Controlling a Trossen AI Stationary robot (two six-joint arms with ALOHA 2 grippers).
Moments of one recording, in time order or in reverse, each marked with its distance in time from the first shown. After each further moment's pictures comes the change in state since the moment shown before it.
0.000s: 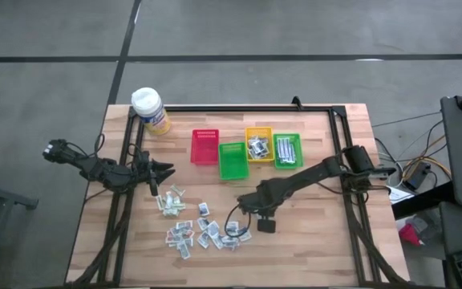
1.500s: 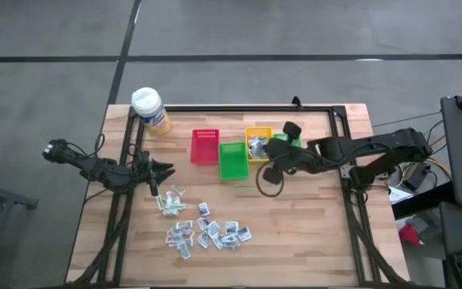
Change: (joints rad) left arm 0.000 0.003 0.000 0.000 0.000 0.010; right arm -0.105 -0.602 0.001 0.103 0.725 -0.208
